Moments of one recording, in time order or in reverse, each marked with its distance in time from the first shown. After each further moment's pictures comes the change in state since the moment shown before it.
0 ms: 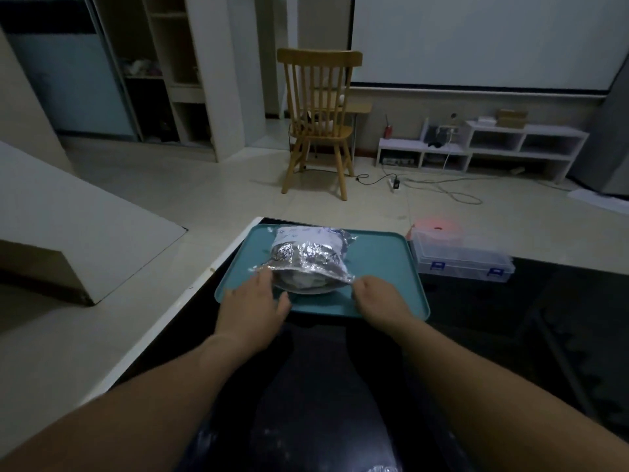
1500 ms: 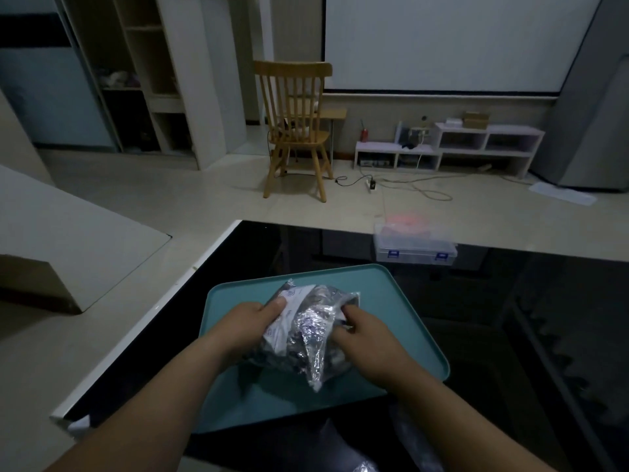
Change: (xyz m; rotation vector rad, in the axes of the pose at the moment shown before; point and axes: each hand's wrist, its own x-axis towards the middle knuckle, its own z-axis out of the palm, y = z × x) left_hand -0.066 0.062 -0.065 -0.839 -0.516 -0.398; right_hand -0.168 0.005 -0.044 0.429 -0.100 -0.089
